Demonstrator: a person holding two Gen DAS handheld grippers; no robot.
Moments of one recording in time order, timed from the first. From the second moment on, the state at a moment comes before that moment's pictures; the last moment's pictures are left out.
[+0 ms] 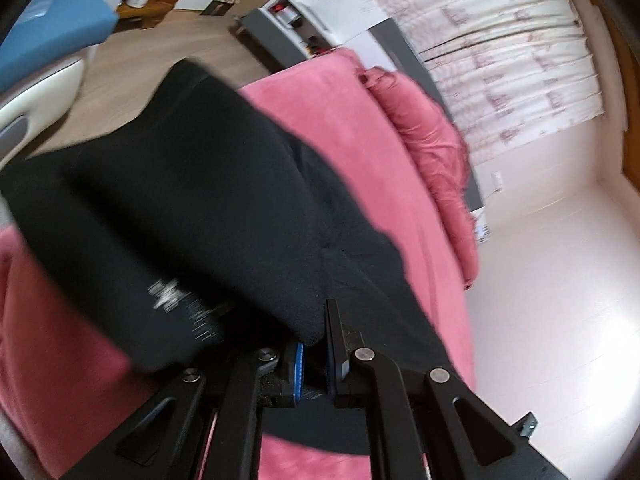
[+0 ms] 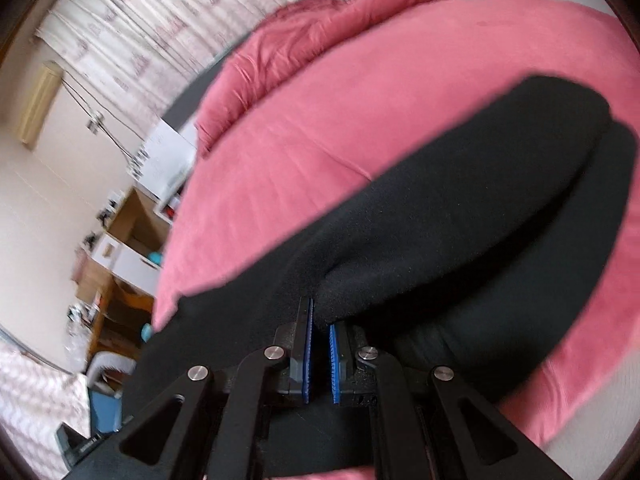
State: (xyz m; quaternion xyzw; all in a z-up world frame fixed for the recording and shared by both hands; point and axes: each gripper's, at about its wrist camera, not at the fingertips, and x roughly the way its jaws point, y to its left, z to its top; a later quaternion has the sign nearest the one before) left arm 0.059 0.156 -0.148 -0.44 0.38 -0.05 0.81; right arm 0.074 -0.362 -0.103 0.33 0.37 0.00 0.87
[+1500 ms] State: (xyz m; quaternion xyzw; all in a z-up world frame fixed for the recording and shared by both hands) left arm 0.036 0.239 -0.165 -0.44 0.42 0.03 0.79; right arm -0.006 -0.498 -0.135 0.45 0.33 -0.06 0.82
